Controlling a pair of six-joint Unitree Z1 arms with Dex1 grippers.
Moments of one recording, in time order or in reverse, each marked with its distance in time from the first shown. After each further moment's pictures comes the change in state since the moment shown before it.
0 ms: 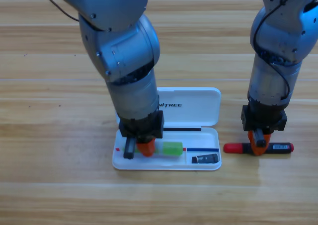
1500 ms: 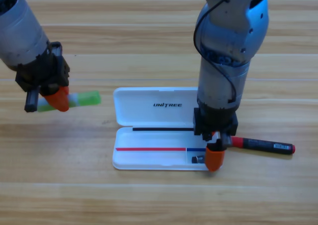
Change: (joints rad) arm 0 0.309 -0.344 0.198 0.054 0.000 0.115; arm 1 0.177 0.078 -0.274 0.145 0.047 0.162
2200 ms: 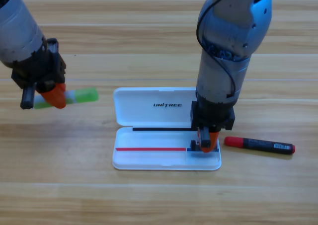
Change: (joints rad) arm 0 0.016 -0.014 0.002 0.000 0.000 0.019; arm 1 -0.011 -0.008 0.000 -0.037 -0.001 0.000
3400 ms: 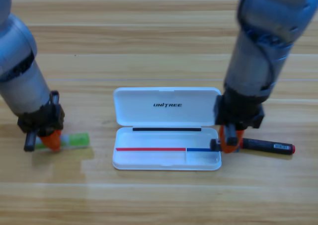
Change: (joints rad) arm 0 0.064 0.142 0.269 -0.277 -0.001 0.049; arm 1 -0.023 -0.153 0.142 0.000 0.038 0.009
